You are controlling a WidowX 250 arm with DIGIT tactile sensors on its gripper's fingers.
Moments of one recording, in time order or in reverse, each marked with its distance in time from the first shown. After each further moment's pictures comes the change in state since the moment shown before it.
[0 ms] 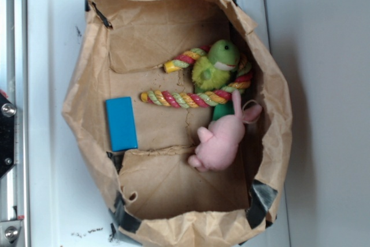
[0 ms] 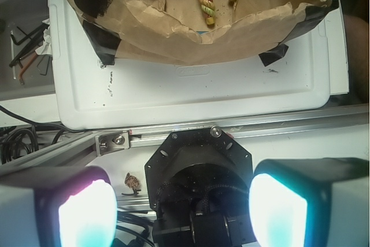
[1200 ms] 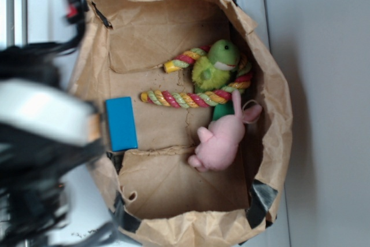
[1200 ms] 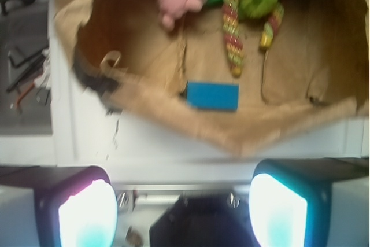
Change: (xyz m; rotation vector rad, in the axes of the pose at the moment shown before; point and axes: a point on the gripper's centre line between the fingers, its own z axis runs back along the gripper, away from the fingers) arm 0.081 0.002 -0.054 -0.017 -0.013 -0.006
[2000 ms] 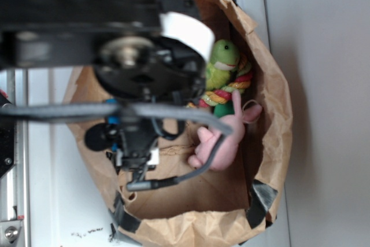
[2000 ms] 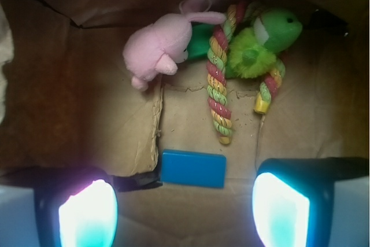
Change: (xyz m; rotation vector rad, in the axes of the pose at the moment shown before) arm 0.049 0.036 -0.047 -0.026 -0.050 -0.023
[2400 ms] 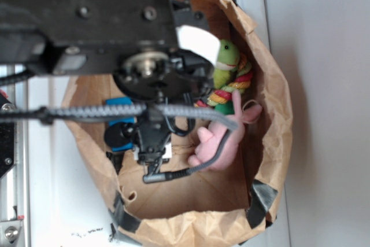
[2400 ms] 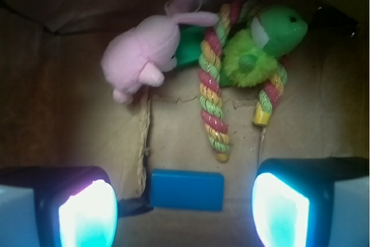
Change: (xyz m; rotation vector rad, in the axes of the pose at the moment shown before) arm 0.006 -0.003 -0.020 0.017 -0.052 0.014
